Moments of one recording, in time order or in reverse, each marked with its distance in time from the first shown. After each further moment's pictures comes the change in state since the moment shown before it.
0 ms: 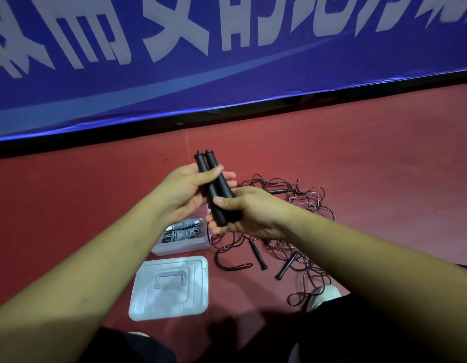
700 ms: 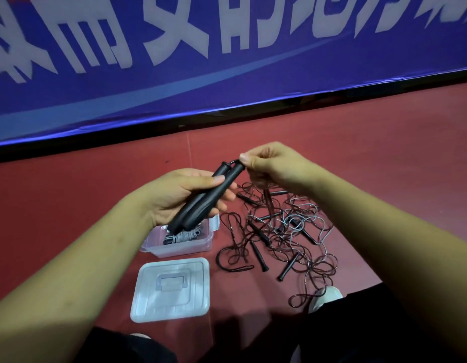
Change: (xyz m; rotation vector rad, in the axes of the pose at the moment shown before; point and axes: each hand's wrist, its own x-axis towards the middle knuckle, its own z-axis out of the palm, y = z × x) left_hand -0.026 0.027 0.001 0.203 -0.331 -0.212; right_hand -0.013 -0.066 -0.046 -0.527 0.029 -0.363
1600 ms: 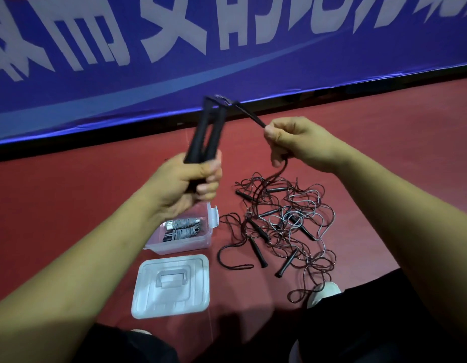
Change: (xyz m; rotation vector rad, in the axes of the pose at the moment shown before) left_hand 0.009 -0.007 -0.001 -0.125 -0.061 0.328; right_hand -0.013 -0.020 -0.046 -0.307 0.142 -0.083
